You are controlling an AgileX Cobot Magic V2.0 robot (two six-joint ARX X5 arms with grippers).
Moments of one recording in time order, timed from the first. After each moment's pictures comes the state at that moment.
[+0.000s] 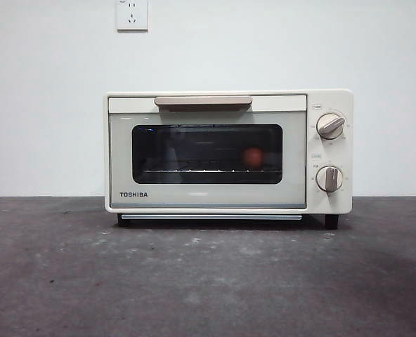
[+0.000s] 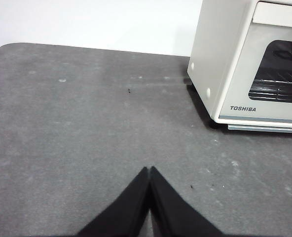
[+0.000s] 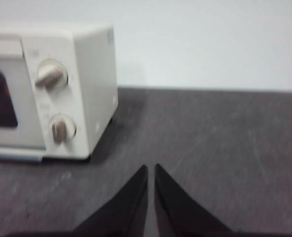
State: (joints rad) left arm 0.08 0.00 0.03 -0.17 0.19 -0.07; right arm -0.07 0.01 0.02 -0.04 -0.13 0.02
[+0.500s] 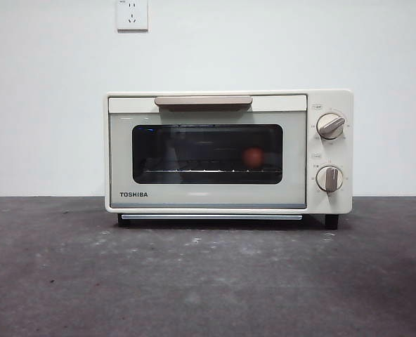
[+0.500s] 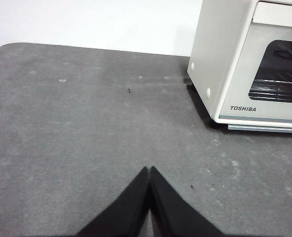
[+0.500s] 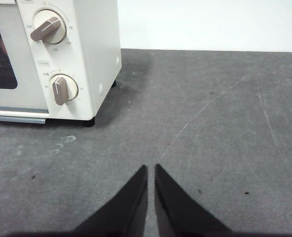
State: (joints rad) left arm 0.08 0.00 0.03 -0.17 0.19 -0.07; right arm -0.07 0.01 0.02 -0.16 -0.13 0.02
